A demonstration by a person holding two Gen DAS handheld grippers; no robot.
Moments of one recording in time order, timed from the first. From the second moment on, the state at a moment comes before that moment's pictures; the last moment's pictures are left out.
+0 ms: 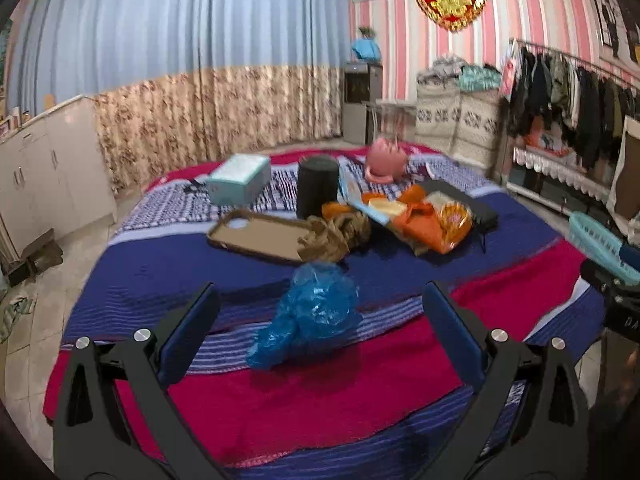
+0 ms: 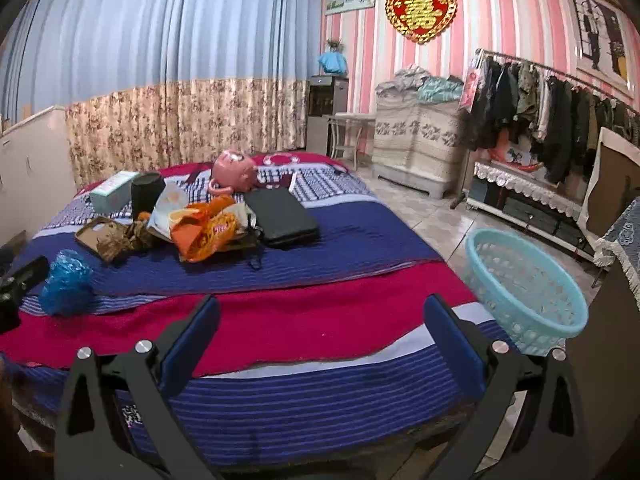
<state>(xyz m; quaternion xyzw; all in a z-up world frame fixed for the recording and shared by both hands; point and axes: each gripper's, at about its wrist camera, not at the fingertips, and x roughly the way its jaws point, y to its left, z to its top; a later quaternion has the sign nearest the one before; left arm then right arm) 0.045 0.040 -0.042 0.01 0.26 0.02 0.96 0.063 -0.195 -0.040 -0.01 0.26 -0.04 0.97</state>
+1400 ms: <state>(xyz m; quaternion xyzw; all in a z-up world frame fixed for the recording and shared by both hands) 0.118 0.102 -0.037 0.00 0.29 0.04 0.96 0.203 -0.084 -0.065 -0.04 0.35 0.12 0.93</state>
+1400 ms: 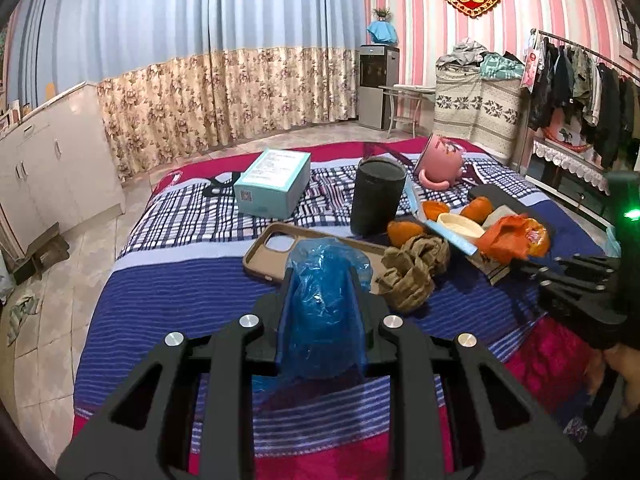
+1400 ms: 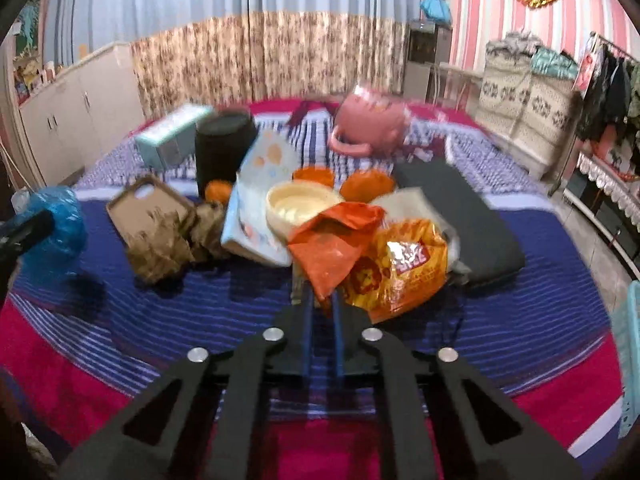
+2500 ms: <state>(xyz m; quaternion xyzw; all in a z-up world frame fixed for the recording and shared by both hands) 0.118 -0.123 0.048 0.05 0.23 -0.14 0.96 0.067 -0.357 0.040 0.07 0.24 -0.06 0.97</state>
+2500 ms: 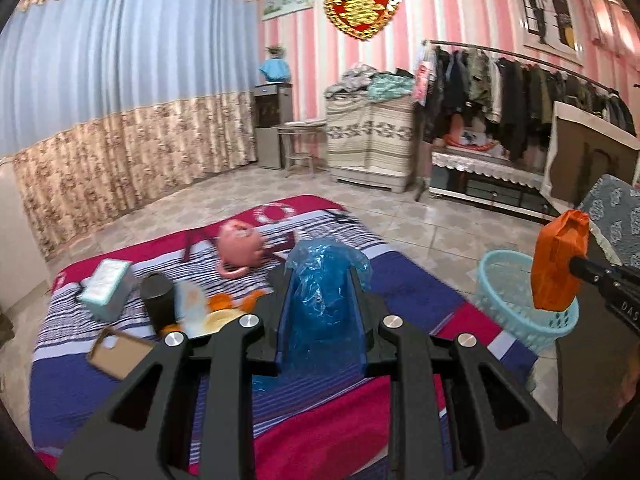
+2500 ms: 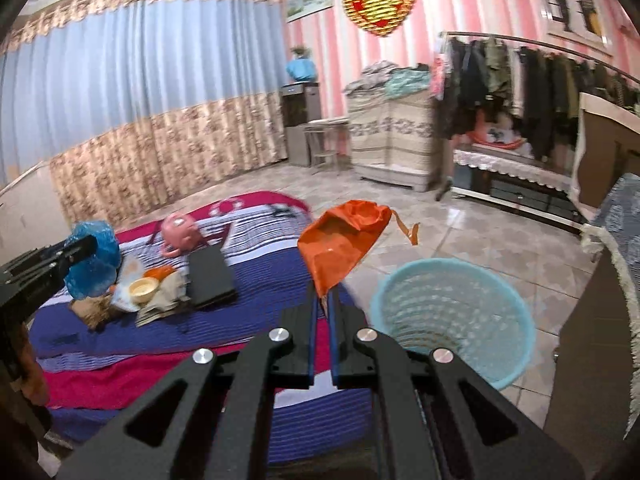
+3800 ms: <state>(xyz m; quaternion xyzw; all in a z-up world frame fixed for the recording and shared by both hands) 0.223 -0.407 -0.040 0.12 0.26 -0.31 0.91 0.109 -0.533 -0.055 0.12 0.30 -0.20 0.92</state>
